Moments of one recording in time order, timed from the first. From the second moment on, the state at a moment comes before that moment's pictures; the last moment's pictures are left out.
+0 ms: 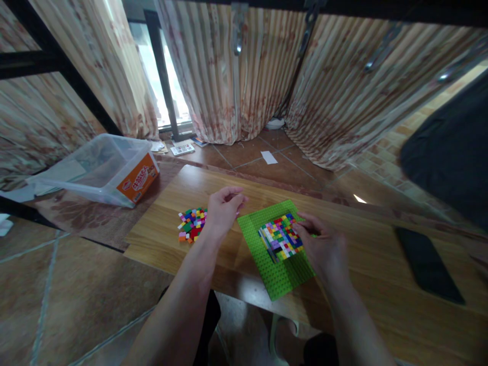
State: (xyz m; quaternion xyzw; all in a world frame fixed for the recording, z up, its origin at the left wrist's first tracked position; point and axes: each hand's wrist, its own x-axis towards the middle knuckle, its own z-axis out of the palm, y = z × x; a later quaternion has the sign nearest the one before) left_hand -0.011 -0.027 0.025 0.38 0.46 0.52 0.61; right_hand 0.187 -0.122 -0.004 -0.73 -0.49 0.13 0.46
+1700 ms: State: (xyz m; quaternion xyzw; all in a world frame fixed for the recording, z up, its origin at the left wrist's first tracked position) left_hand -0.039 -0.015 0.029 0.30 0.45 0.62 0.57; right_hand 0.065 -0.090 -0.040 -0.61 -0.72 0.09 0.31
